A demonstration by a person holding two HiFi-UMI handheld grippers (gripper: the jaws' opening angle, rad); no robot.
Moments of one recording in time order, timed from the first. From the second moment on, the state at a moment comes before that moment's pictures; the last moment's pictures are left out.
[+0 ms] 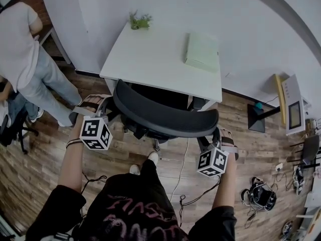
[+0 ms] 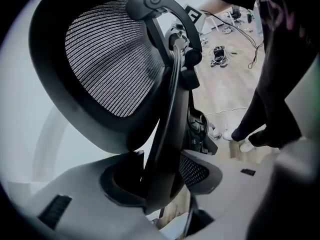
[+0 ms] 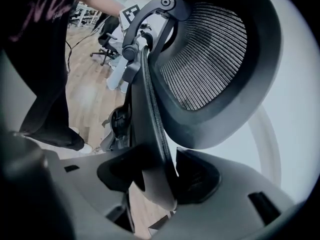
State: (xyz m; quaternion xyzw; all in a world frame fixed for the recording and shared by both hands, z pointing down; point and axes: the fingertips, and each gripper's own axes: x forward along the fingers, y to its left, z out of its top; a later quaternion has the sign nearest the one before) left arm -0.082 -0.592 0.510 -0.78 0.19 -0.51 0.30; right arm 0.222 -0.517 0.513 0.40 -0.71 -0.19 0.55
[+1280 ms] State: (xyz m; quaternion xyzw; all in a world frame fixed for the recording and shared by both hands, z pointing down) left arm -0.057 -0.652 0.512 -0.78 0.21 -0.51 0.30; right arm 0.251 -0.584 0.517 0.41 -0.69 -0.21 0.56
